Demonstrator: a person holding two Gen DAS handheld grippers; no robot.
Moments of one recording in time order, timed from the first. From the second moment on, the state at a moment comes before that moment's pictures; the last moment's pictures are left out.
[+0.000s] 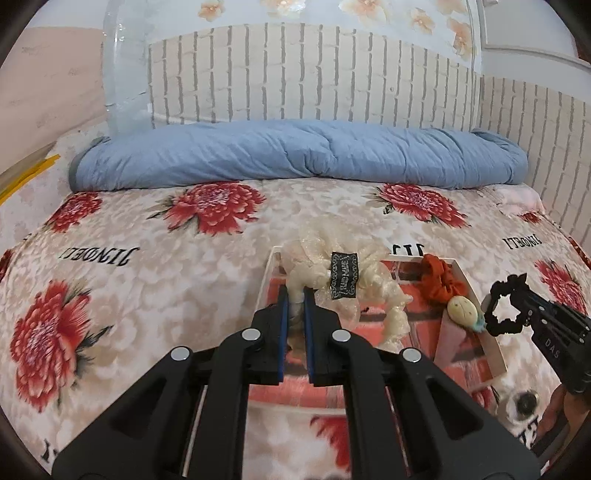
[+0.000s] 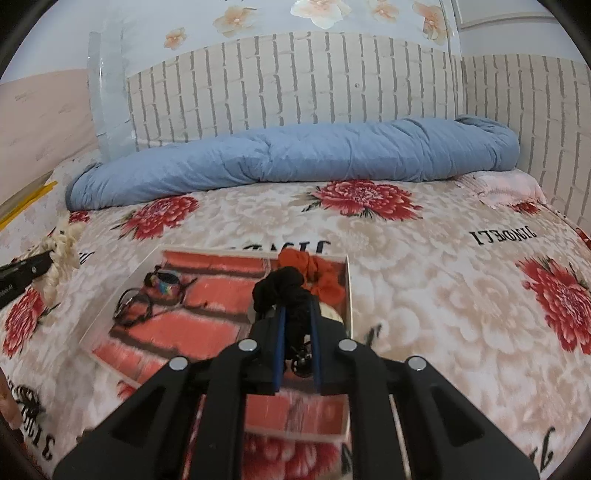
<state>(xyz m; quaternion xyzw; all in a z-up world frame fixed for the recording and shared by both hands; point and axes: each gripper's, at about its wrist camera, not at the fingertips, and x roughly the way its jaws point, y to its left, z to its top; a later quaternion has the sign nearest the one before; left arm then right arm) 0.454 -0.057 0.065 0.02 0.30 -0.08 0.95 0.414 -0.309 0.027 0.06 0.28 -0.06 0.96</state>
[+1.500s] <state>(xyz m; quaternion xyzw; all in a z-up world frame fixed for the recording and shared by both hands) 0.551 -0.093 -0.053 0.08 0.41 -0.09 0.91 0.498 -0.294 -0.046 0.03 0.36 -0.04 0.93</state>
